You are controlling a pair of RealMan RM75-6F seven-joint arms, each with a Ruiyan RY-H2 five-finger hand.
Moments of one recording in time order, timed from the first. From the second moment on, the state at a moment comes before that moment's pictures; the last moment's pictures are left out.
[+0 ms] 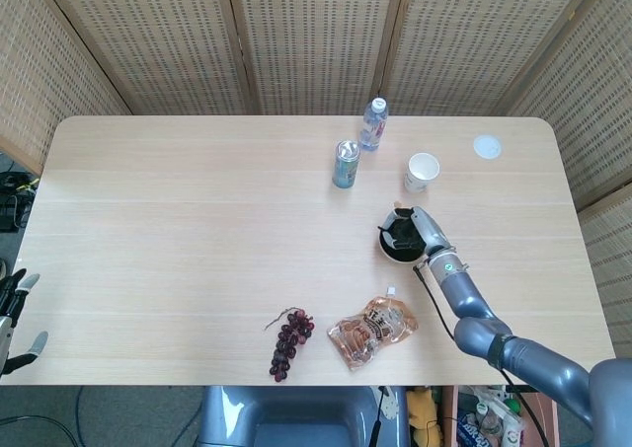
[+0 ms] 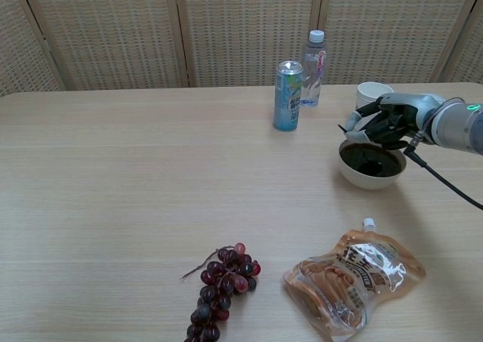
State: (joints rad) left arm -0.02 -1.09 0.03 -1.56 1.50 1.46 -0.01; right arm 0.76 -1.62 0.36 -1.11 -0.90 0.57 0.40
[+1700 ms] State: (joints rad) left arm -0.02 -1.09 0.03 -1.56 1.49 1.44 0.00; right arm 0.80 -1.62 0.33 -1.08 -0.94 0.50 0.32
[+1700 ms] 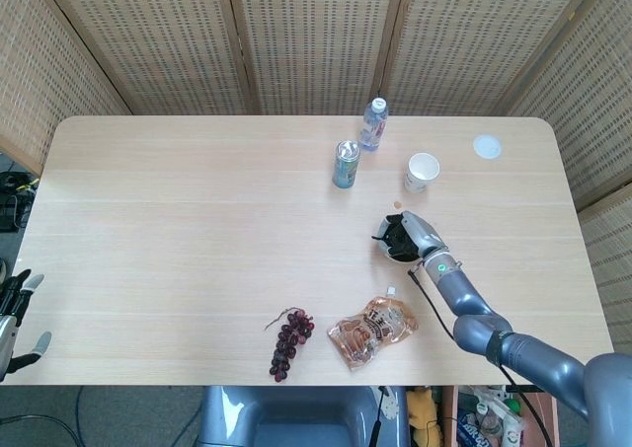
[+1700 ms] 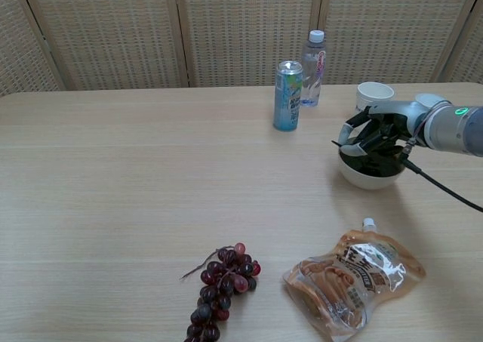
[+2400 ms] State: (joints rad) left arm -0.02 -1.09 0.03 -1.57 1.48 1.43 0.00; right arm 0.84 -1.62 0.33 -1.06 -0.94 0.44 0.32
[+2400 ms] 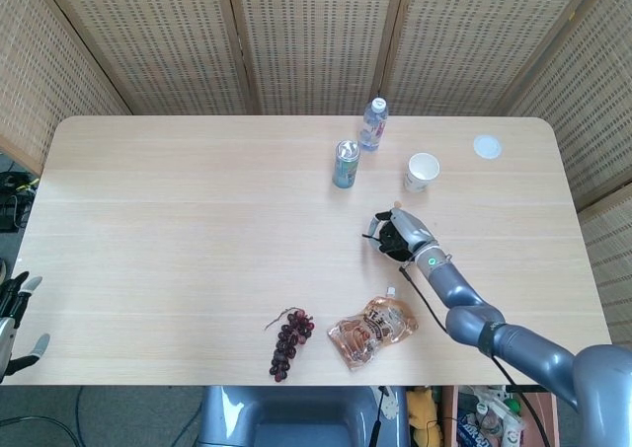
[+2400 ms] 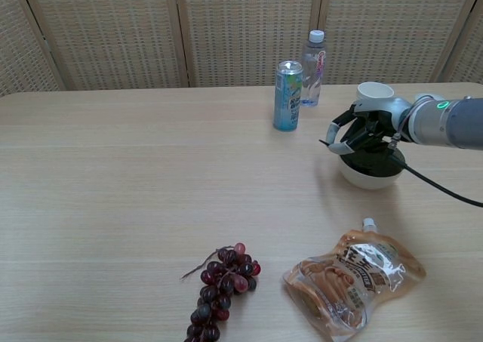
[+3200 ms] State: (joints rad) left arm -0.02 -1.08 0.03 -1.60 1.48 1.44 0.04; right arm 0.88 -1.64 0.35 -0.96 -0.96 0.41 0.34
